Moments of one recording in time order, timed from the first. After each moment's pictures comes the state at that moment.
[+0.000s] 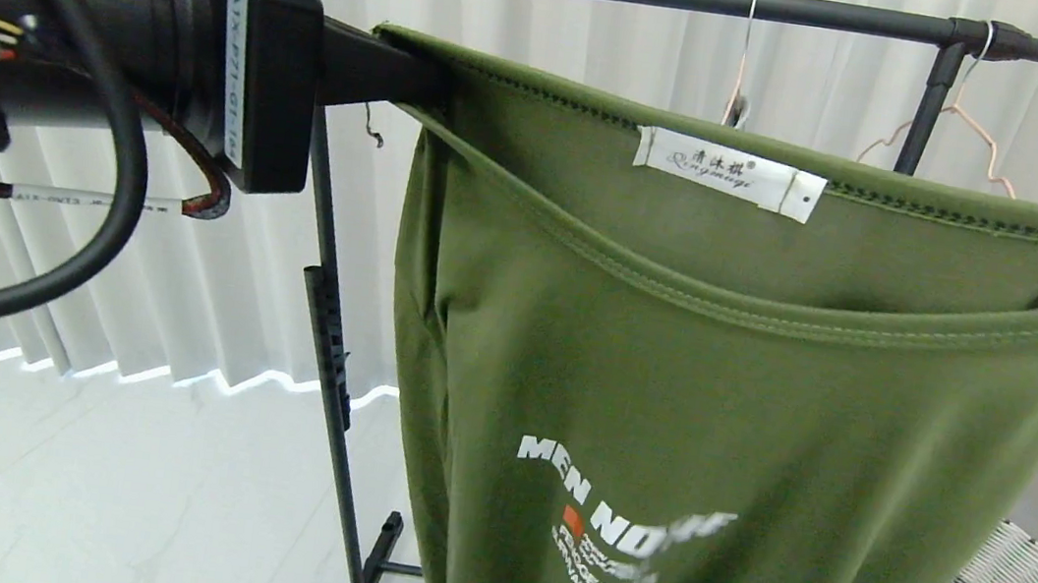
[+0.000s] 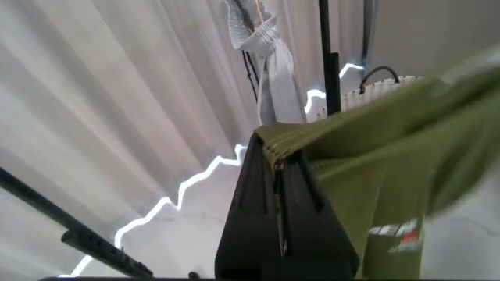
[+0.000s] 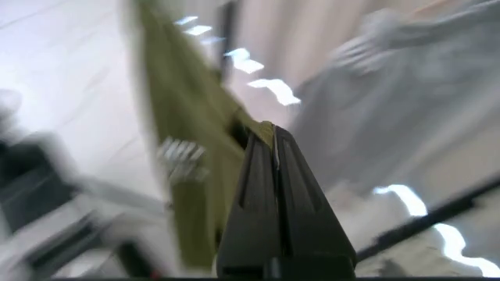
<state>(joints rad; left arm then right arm) -0.76 1.37 -1.46 0.26 0.09 0.24 0.88 1.15 -1.51 0.63 0.14 -0.08</state>
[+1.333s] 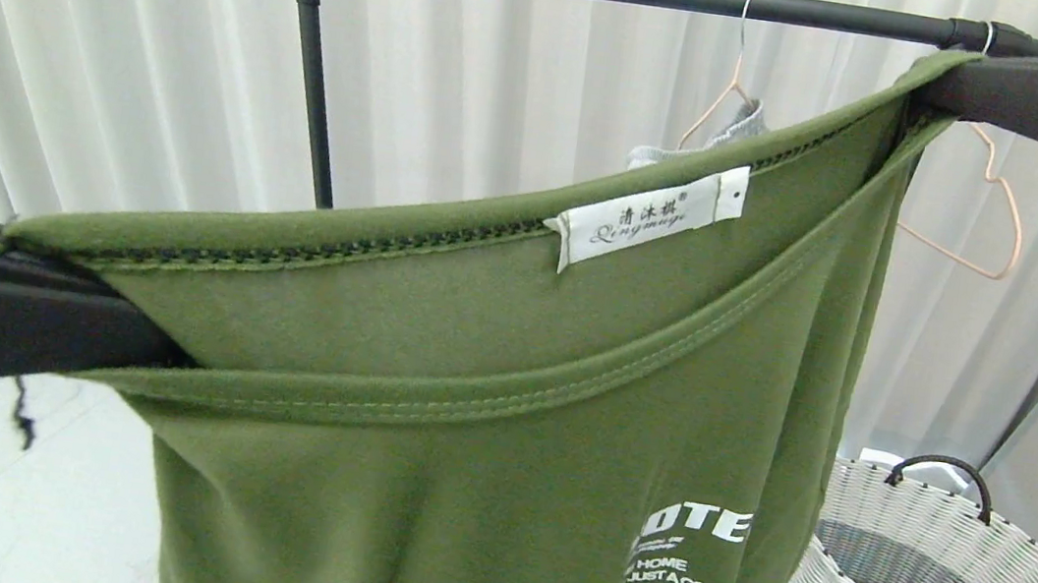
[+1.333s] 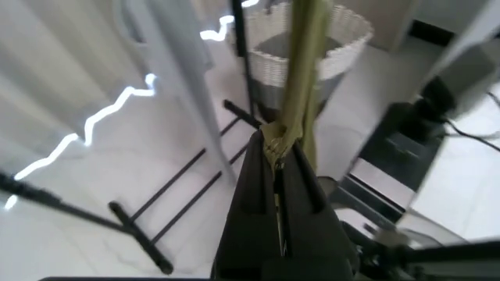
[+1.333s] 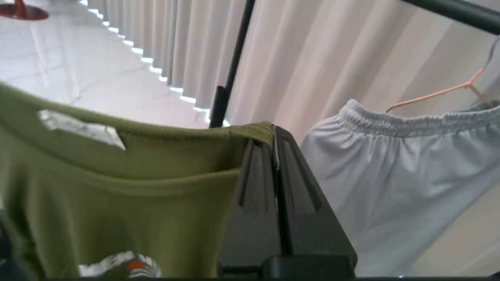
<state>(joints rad) -1.14 1.19 -1.54 0.78 0.16 -0.05 0.97 1.28 -1.39 0.12 -0.06 -0.15</state>
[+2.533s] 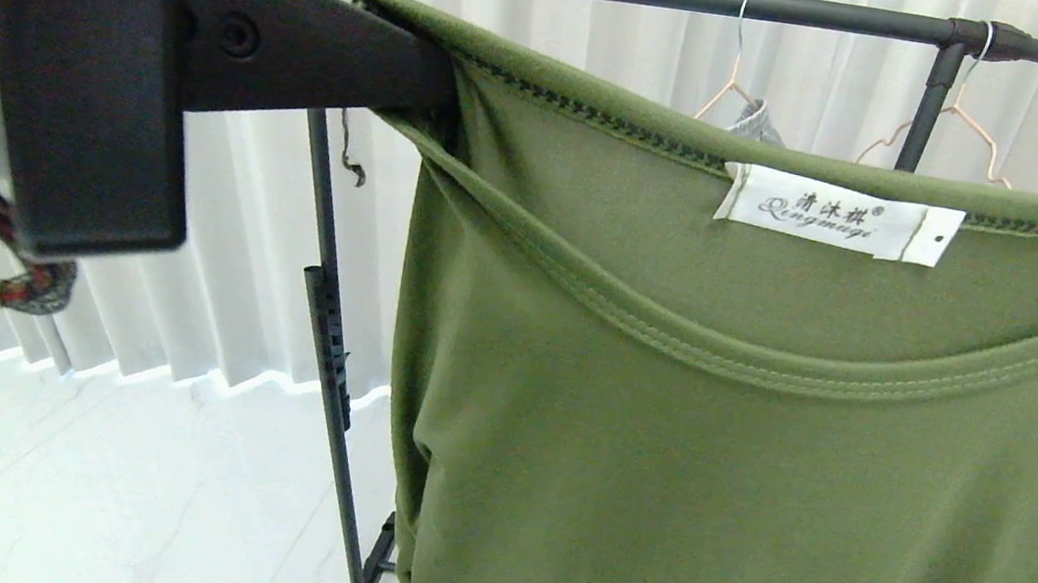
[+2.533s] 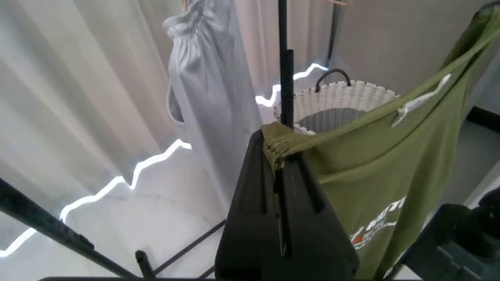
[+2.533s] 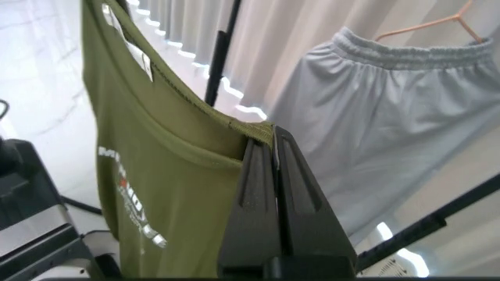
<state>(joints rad) -1.13 1.35 -1.56 0.44 0.40 0.00 1.00 1.07 -1.38 0.43 -0.13 -0.15</state>
